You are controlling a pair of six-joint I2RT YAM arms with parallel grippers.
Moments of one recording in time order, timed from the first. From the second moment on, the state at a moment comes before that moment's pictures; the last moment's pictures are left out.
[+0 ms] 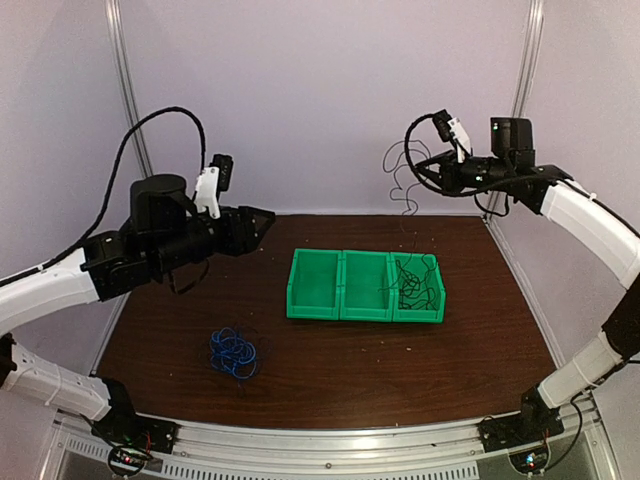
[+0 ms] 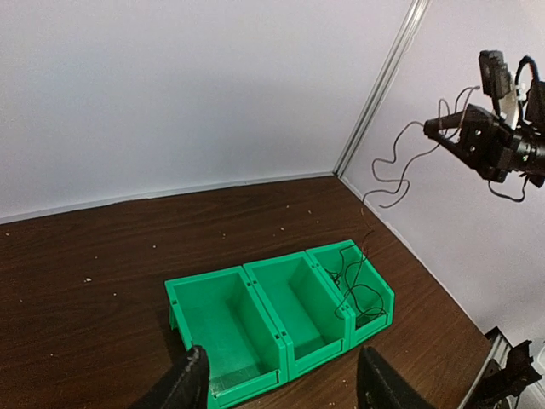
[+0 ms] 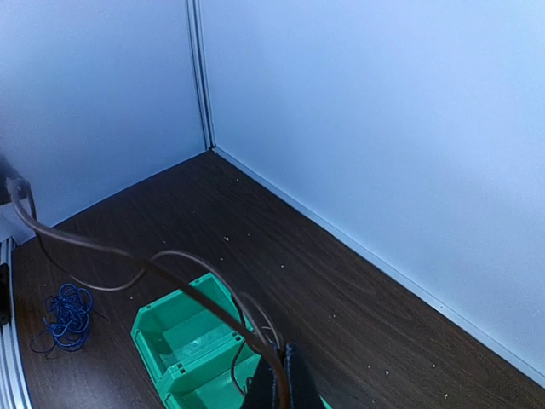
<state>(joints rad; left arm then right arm) -0.90 1.17 1.05 -0.11 -0.21 -0.39 0.32 1.45 1.48 -0.30 -0.52 -0.14</state>
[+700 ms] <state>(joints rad) -0.90 1.16 1.04 -0.11 -0.23 -0.37 0.25 1.43 1.45 -0.30 -0.51 -0.17</state>
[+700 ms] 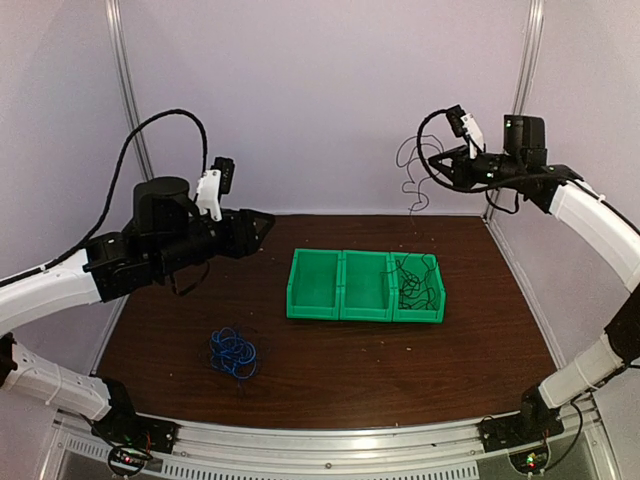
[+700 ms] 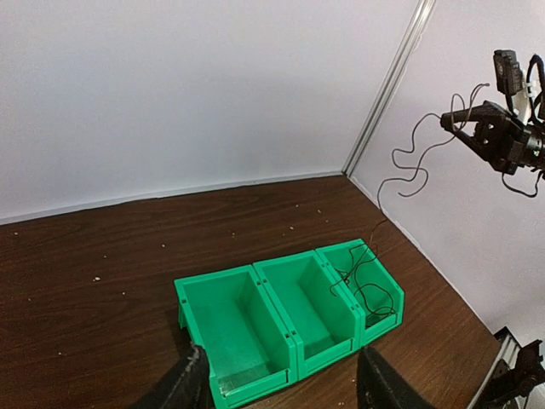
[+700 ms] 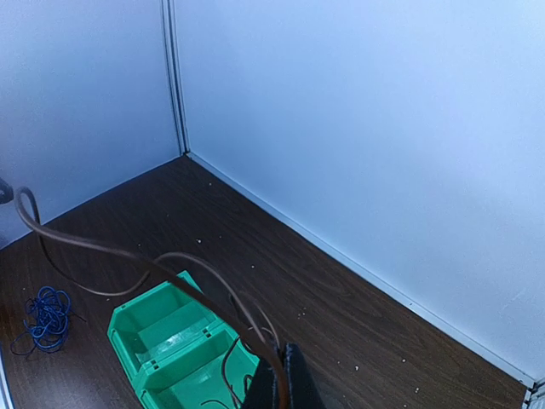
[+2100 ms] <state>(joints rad) -0.90 1.19 1.00 -0.11 -0.25 -0.37 0.21 1.65 1.09 -0.25 -0.53 -0.24</state>
